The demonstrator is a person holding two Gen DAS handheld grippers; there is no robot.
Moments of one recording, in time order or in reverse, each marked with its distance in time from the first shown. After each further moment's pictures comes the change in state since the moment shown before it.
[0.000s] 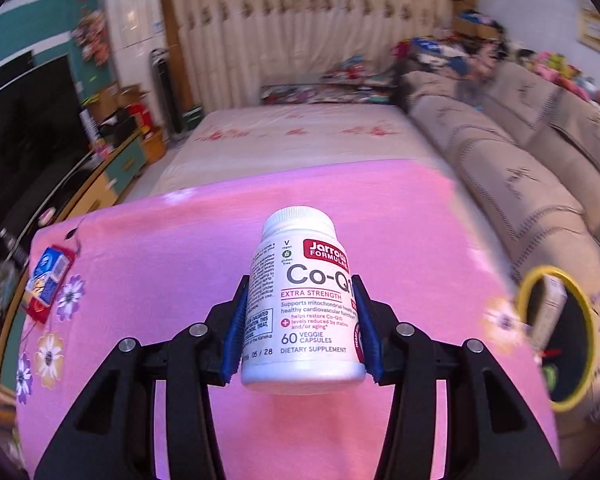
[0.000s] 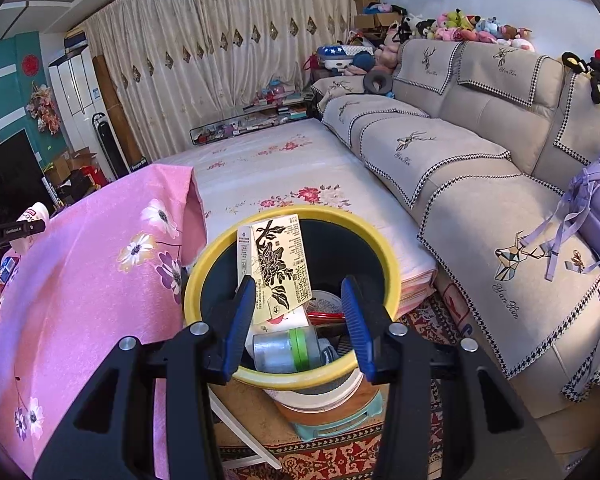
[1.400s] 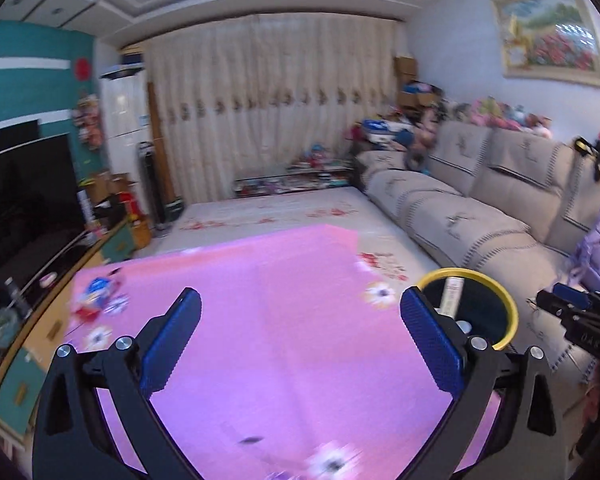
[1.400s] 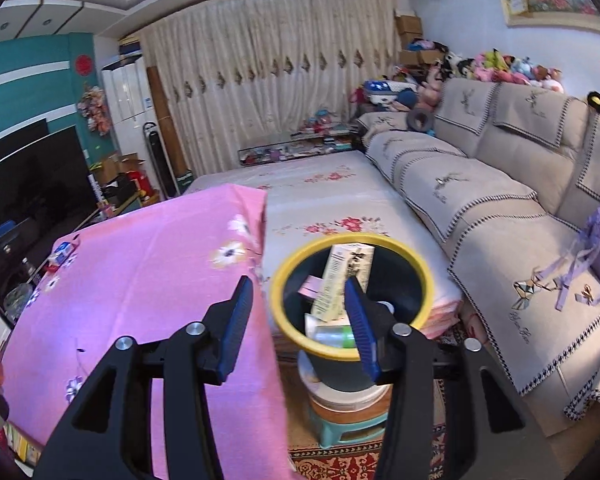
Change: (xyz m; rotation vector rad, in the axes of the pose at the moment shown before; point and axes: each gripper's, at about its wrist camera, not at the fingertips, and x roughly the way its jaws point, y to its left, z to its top) left arm -0.234 -0.015 -0.109 0.050 -0.348 -0.030; right arm -0.096 0.061 -0.013 -0.104 -0.104 0.144
